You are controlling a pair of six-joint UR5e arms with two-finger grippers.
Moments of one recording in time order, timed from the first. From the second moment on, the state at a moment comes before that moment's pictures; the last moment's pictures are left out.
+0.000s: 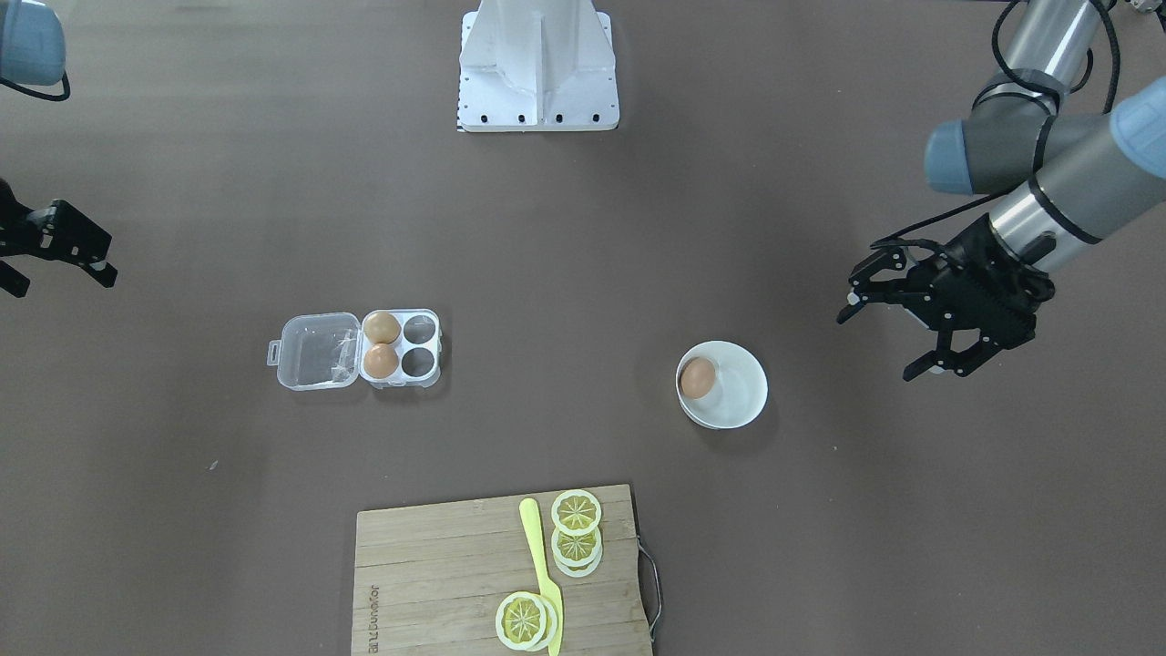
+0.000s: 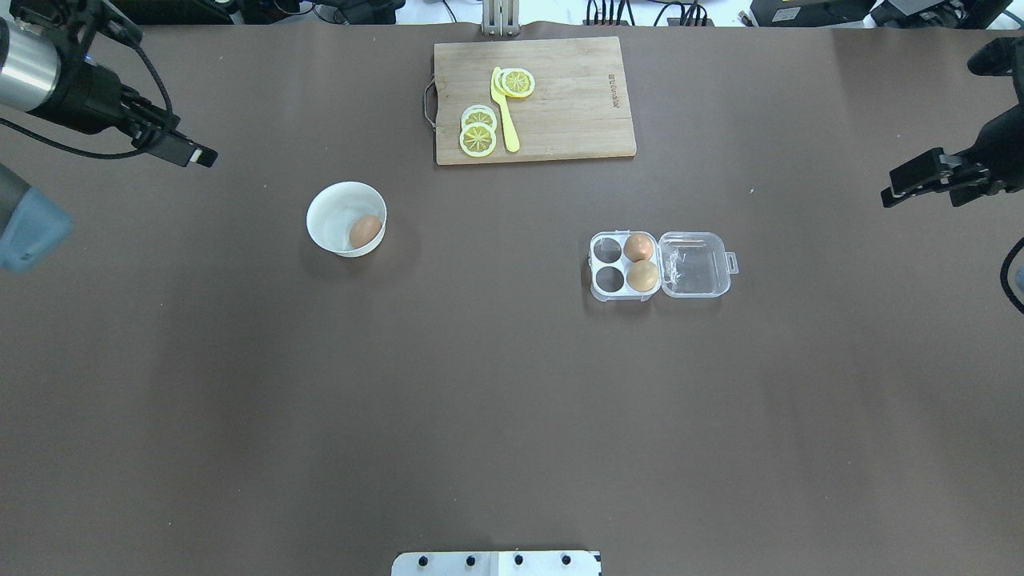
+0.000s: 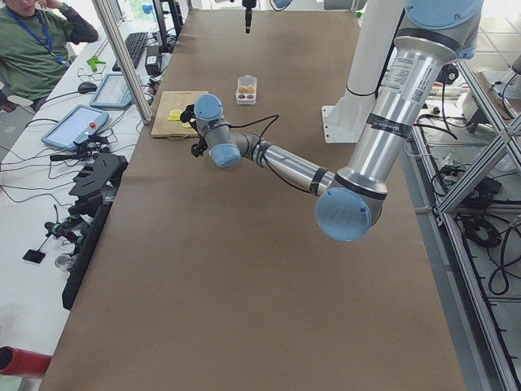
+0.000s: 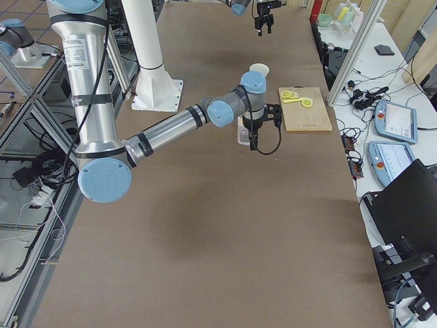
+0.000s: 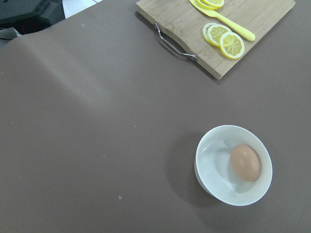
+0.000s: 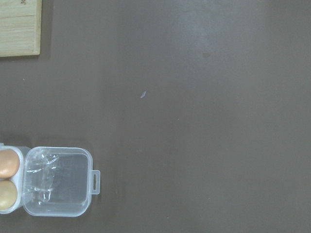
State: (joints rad) left arm -1.04 -1.96 -1.57 -2.26 -2.34 -0.40; right arm 1.11 -1.44 1.96 -1.49 2.24 0.70
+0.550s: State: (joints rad) left arm -0.89 -2.06 -1.50 -2.25 -2.20 -0.48; right arm 0.98 -1.34 1.96 -1.49 2.12 0.91
